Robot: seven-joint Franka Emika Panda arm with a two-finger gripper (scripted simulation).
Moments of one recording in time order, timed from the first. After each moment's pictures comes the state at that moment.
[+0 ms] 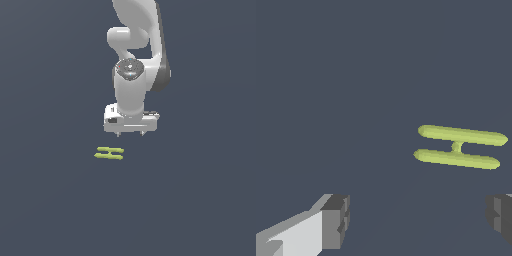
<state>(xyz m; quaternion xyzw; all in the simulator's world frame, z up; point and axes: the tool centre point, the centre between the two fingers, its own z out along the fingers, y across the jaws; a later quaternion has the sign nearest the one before) -0.017 0.010 0.165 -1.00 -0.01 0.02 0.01</state>
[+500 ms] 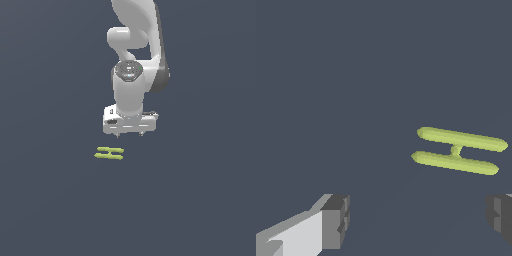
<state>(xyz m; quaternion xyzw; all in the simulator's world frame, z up) -0.016 0.006 0.162 -1.00 -0.03 0.02 0.01</state>
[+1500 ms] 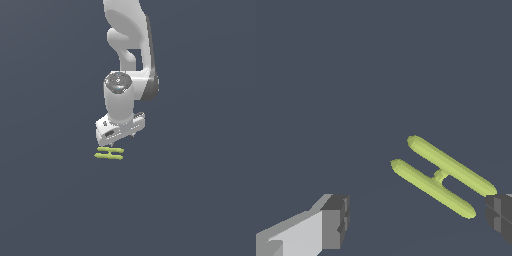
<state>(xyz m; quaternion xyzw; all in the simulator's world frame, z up) -0.010 -0.025 0.132 -0.97 -0.24 0.01 0.00</state>
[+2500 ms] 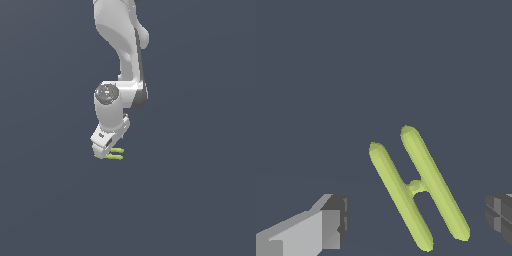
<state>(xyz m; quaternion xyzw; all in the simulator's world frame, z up) -0.006 -0.061 0.097 -0.88 -0.47 0.01 0.00</state>
